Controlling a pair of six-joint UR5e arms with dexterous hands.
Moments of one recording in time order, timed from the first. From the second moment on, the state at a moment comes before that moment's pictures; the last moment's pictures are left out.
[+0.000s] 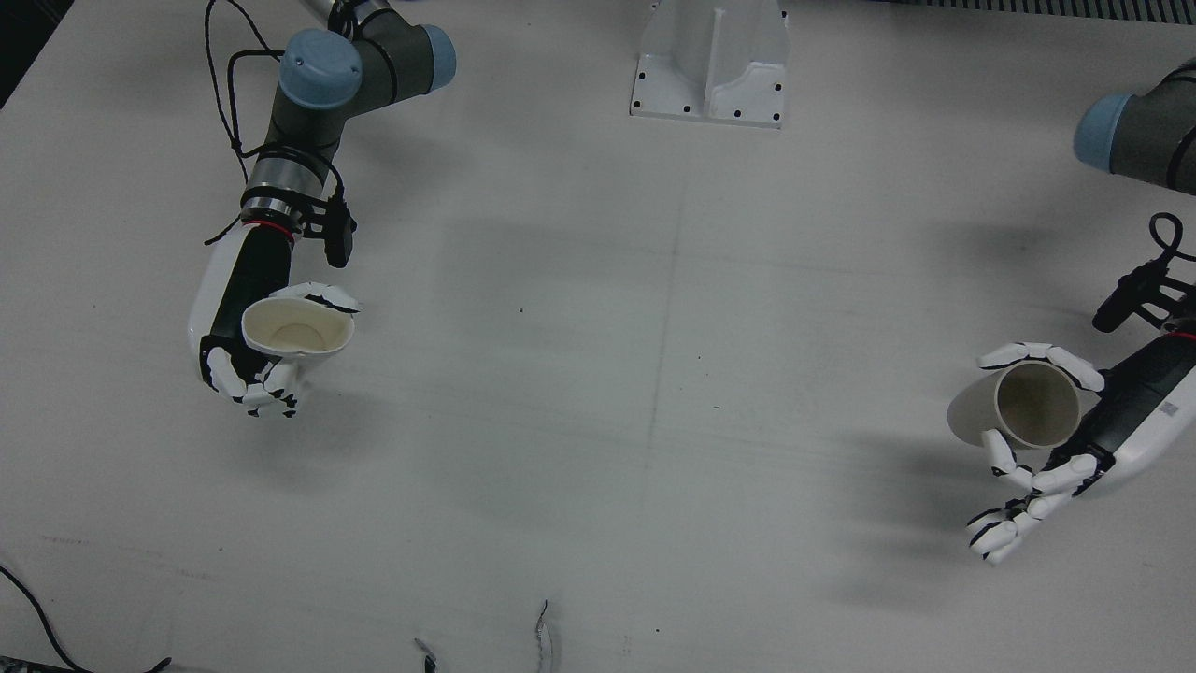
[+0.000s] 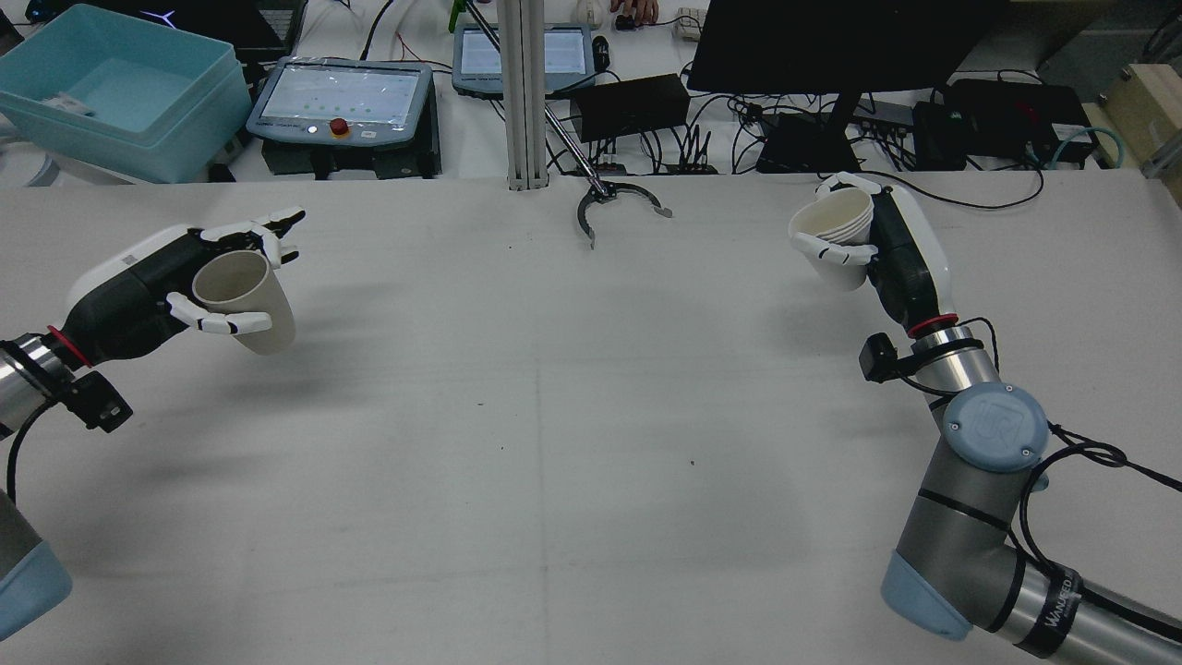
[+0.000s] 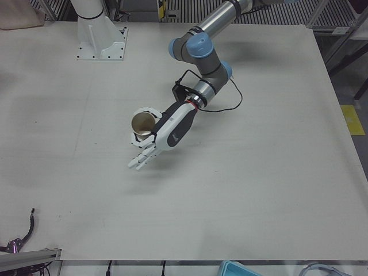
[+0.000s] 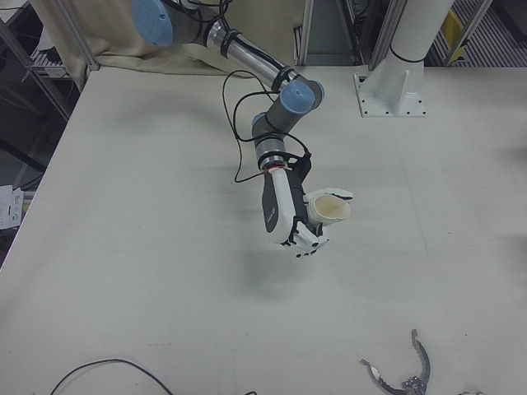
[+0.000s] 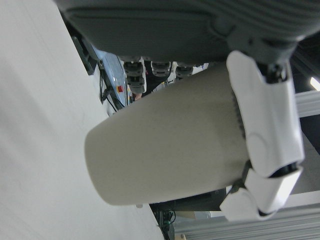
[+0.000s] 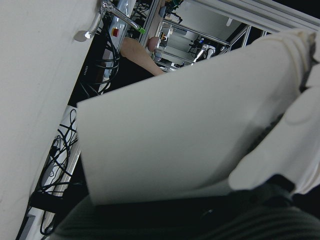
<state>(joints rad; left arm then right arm) -0.82 -1.76 -1.80 0.04 1.42 0.40 0.69 -1.32 1.76 -3.29 -0.71 -0.53</state>
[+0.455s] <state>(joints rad) -0.68 -1.97 -1.79 0.18 1.44 0.46 0.77 -1.32 1.83 -3.29 -0.76 -0.59</state>
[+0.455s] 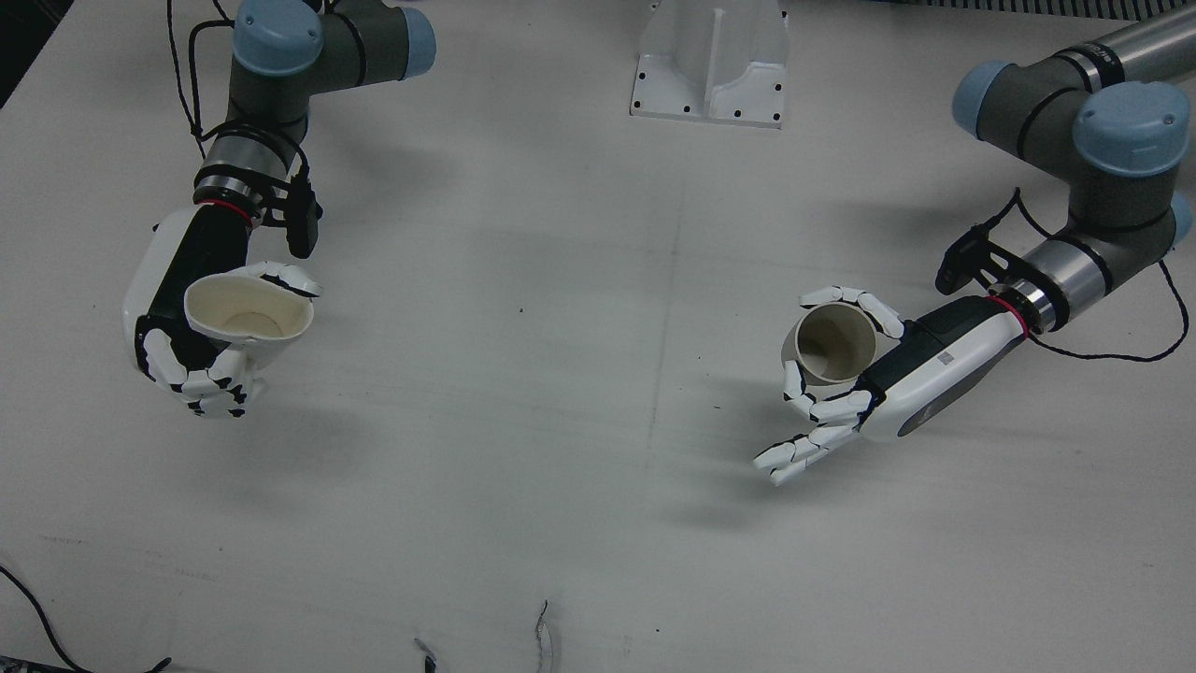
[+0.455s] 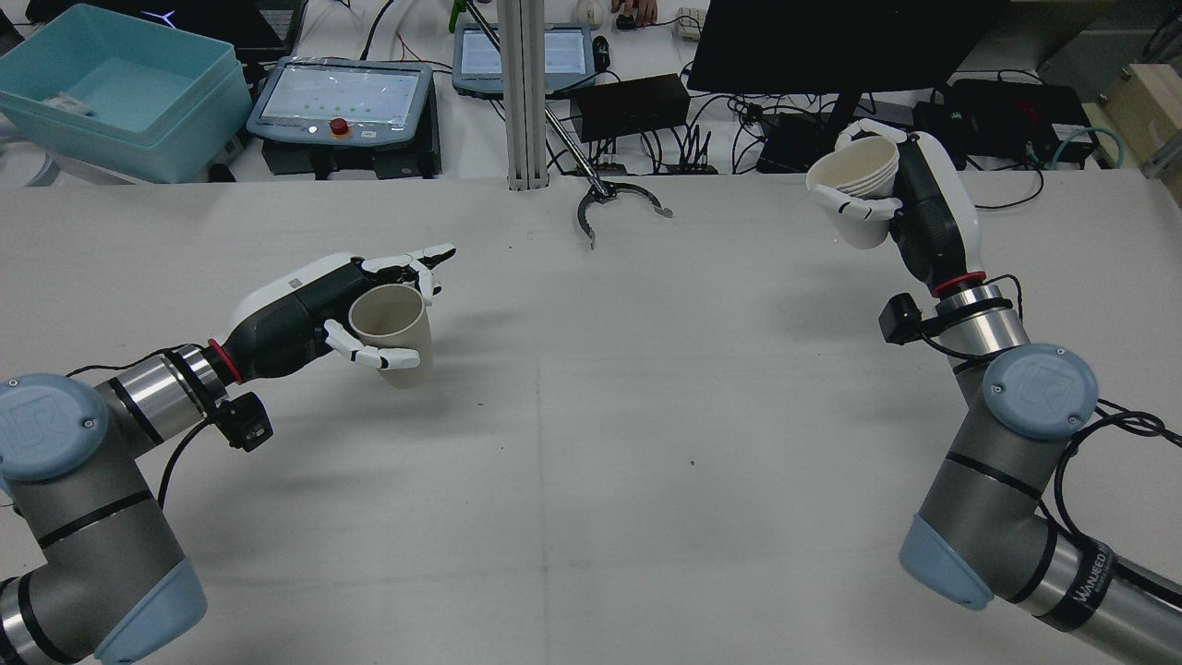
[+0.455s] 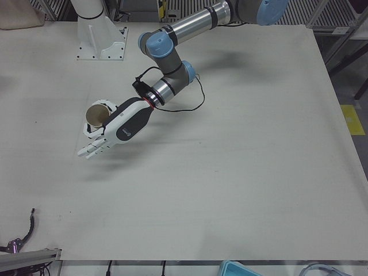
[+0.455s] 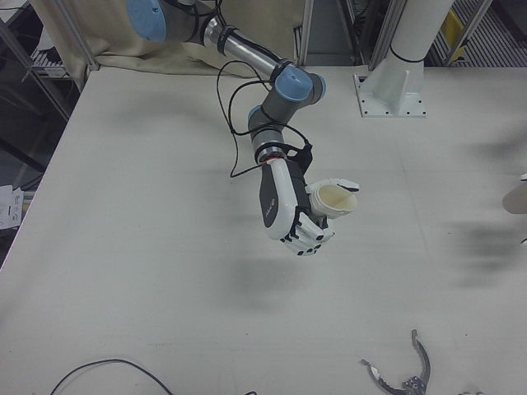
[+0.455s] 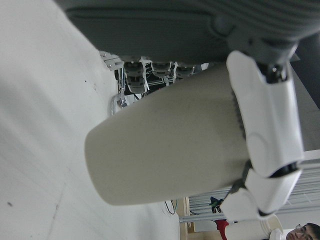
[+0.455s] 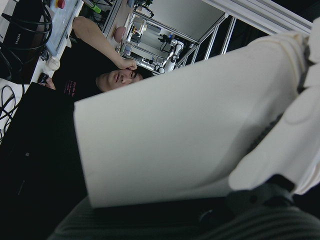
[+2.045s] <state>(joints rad) -0.51 -2.15 -1.76 0.25 1.43 0.59 0.50 -1.13 2.23 -3.58 -1.01 -1.62</state>
